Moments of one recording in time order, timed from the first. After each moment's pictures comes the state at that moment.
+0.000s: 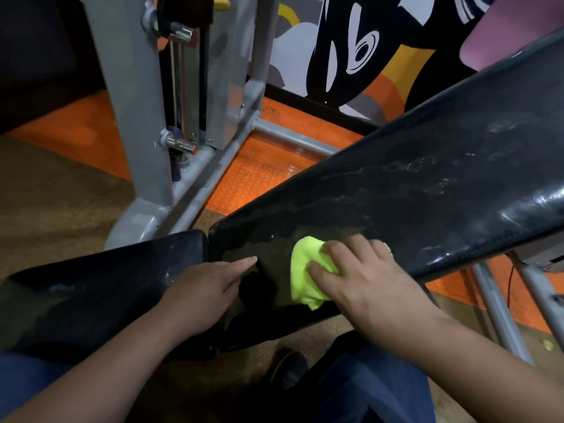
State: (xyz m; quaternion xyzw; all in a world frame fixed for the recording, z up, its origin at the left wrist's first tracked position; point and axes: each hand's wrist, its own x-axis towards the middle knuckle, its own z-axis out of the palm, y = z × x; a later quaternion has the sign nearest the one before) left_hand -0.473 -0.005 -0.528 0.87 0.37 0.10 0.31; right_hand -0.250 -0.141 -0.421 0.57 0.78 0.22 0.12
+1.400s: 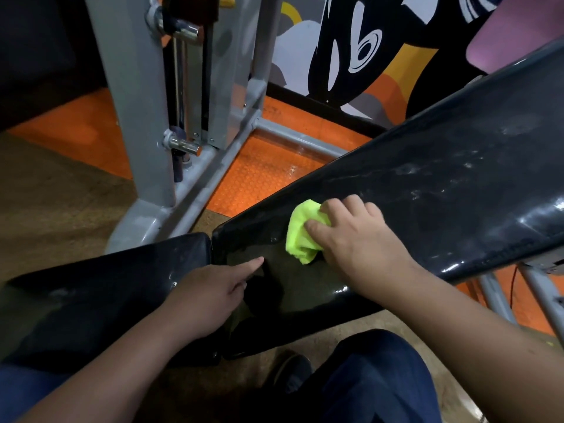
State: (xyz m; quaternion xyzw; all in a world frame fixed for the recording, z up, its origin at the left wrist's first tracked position) left_hand -0.472 0.005 -0.523 0.86 0.38 0.07 0.35; right_hand -0.244 -0.072 -0.423 0.64 0.71 0.25 0.14
